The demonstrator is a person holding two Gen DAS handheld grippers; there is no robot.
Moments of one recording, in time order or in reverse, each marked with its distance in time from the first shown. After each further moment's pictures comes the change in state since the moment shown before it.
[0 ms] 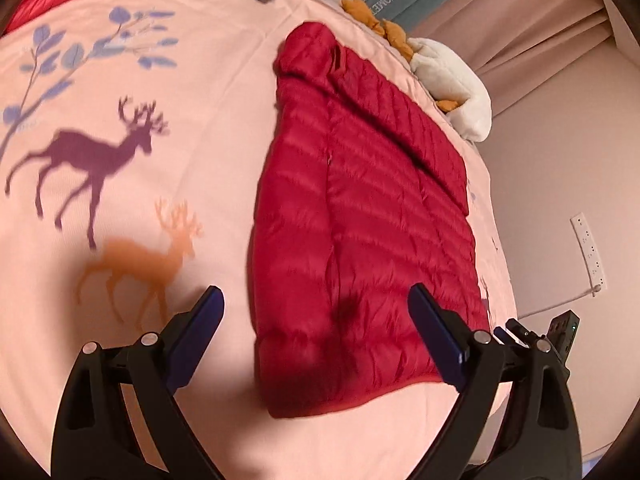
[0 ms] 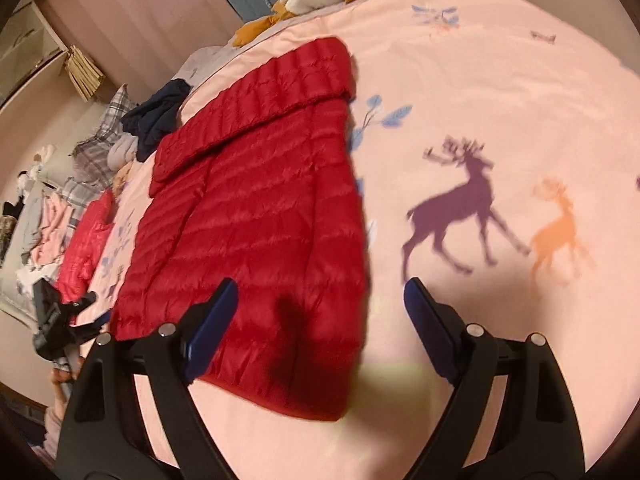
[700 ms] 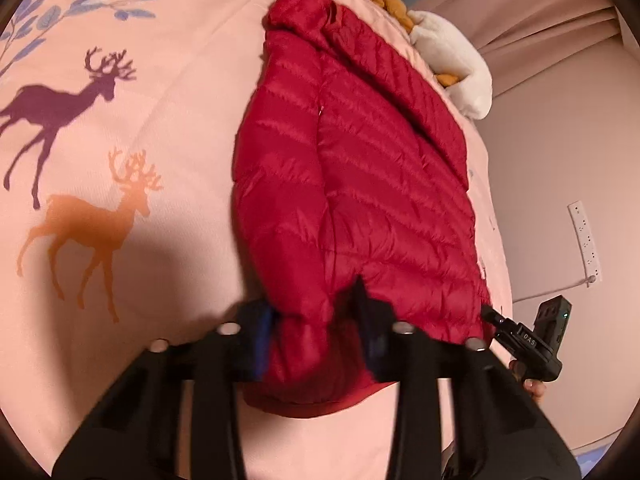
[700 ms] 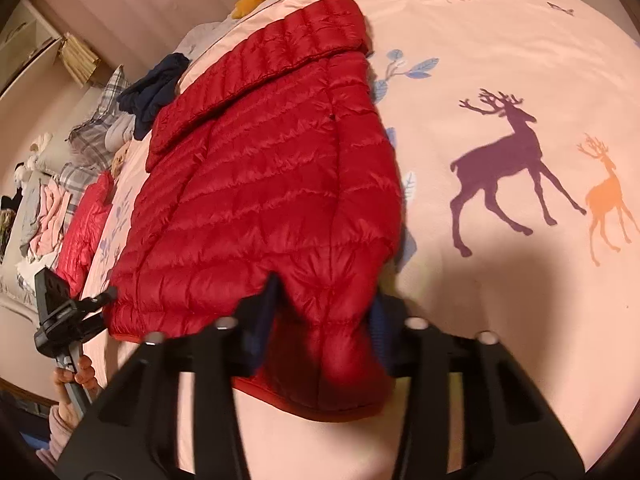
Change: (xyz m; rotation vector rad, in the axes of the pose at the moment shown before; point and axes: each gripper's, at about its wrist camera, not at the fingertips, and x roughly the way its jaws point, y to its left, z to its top) left arm 0.028 -0.005 -0.018 -0.008 0.091 -0.031; right arm 0.032 0.017 -0.010 -0.032 0.071 0.000
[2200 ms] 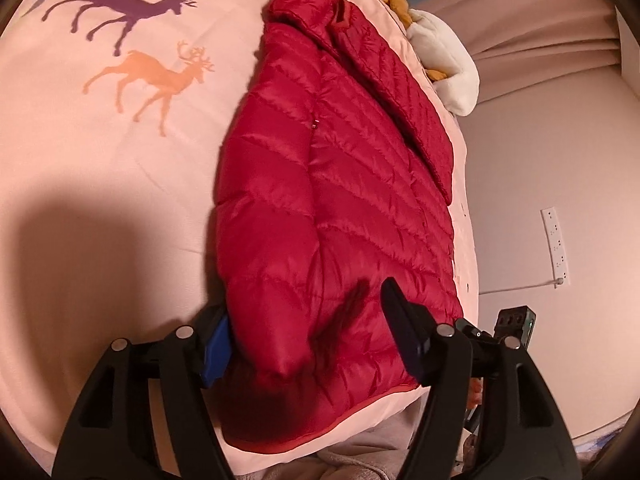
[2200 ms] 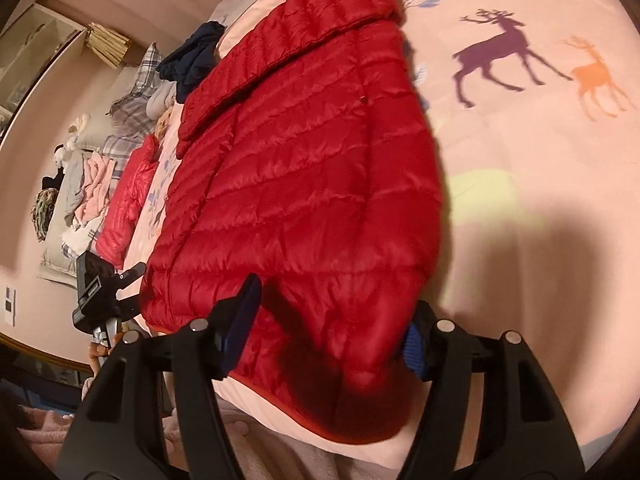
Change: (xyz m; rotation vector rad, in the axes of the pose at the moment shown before) left arm -0.025 0.011 -0.021 -0.074 0.053 -0.105; right arm -0.034 -0.005 -0.059 0.033 0.155 0.208
